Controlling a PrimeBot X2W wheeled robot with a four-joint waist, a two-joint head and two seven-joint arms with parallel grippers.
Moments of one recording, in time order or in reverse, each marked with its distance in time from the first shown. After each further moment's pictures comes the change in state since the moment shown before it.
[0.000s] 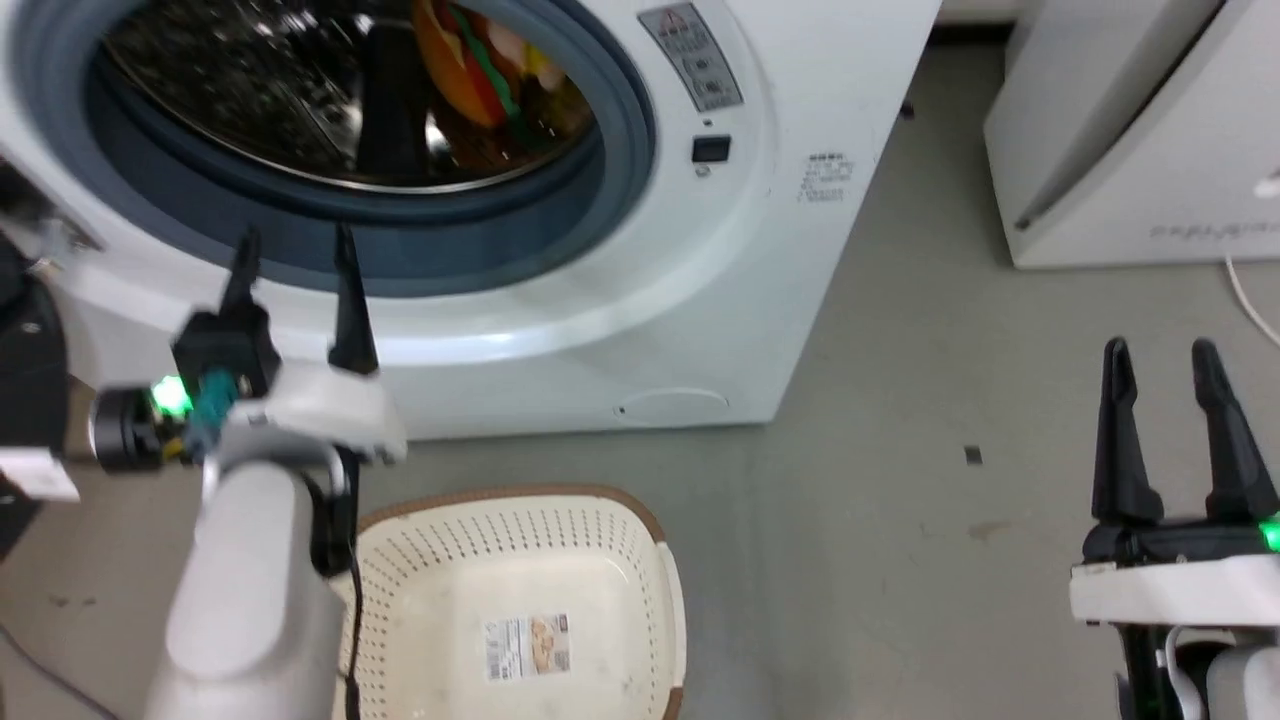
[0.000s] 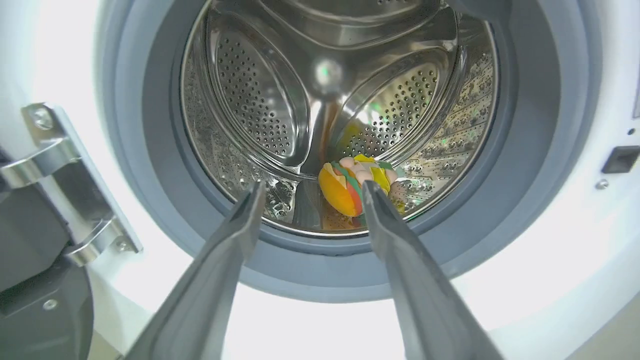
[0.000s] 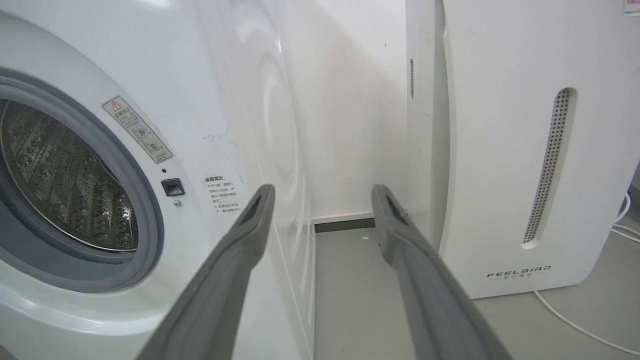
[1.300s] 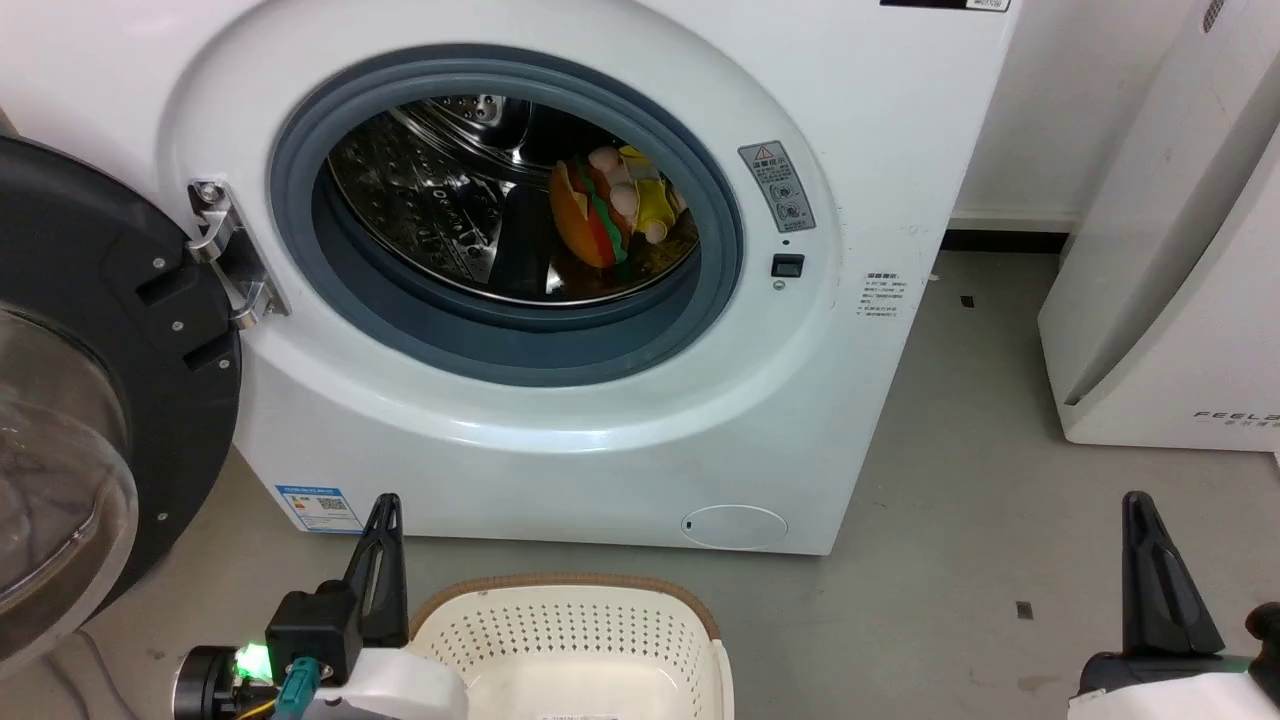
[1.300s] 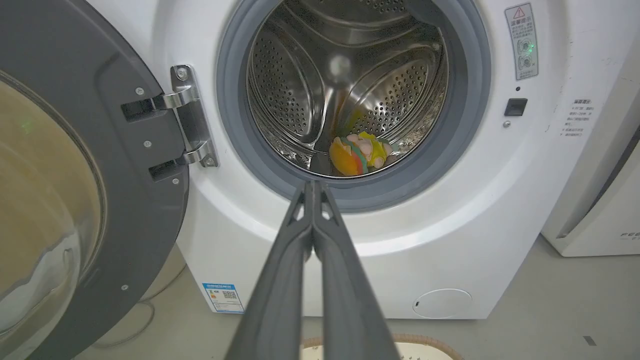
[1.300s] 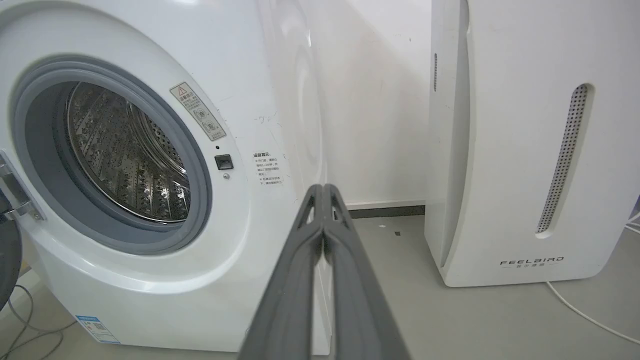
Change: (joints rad) left arm 0.530 -0.081 -0.040 -0.324 0.057 -0.017 0.008; right arm 0.199 0.000 -0.020 0.043 -0.023 0.000 0.005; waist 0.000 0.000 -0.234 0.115
